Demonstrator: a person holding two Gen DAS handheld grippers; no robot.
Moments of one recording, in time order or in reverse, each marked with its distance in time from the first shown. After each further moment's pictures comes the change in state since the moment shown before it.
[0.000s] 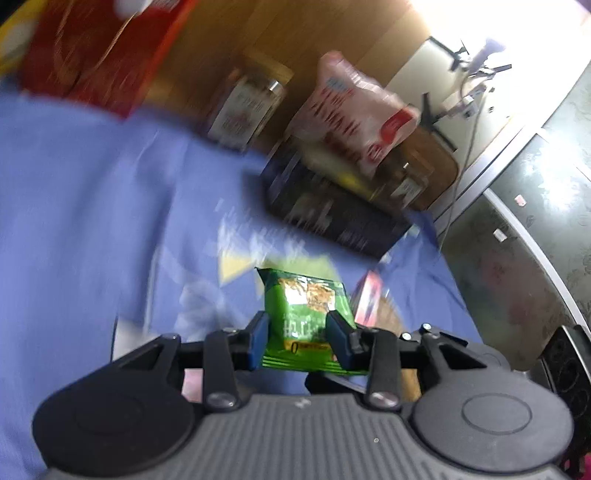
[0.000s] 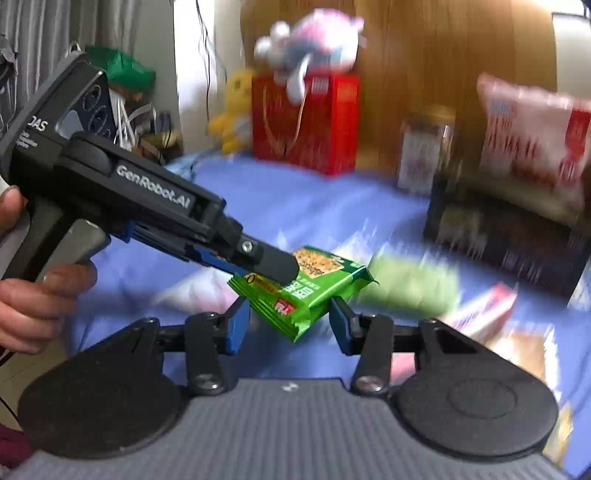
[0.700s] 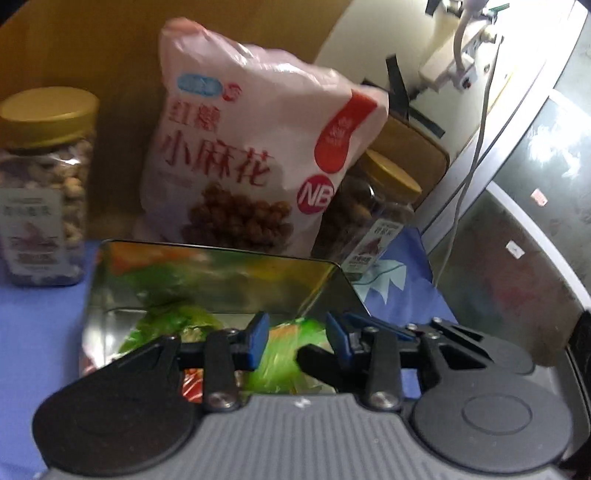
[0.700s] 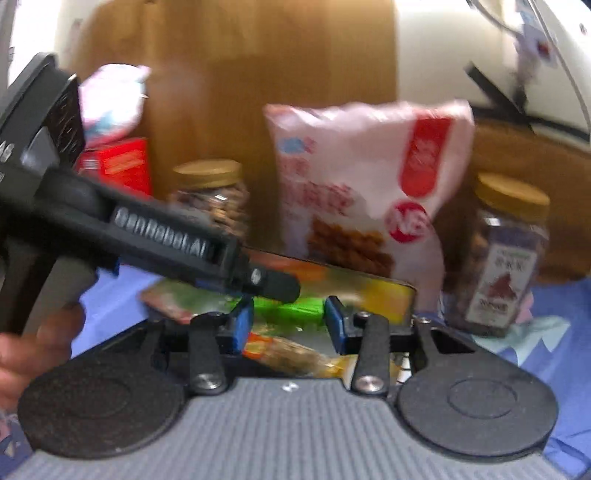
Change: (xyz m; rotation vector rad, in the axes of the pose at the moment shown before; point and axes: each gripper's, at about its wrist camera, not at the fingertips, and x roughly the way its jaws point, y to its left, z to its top) left arm 0.221 -0.093 0.151 0.187 0.103 -0.064; right arm 0.026 -0.217 0.075 0.183 -0.023 -0.311
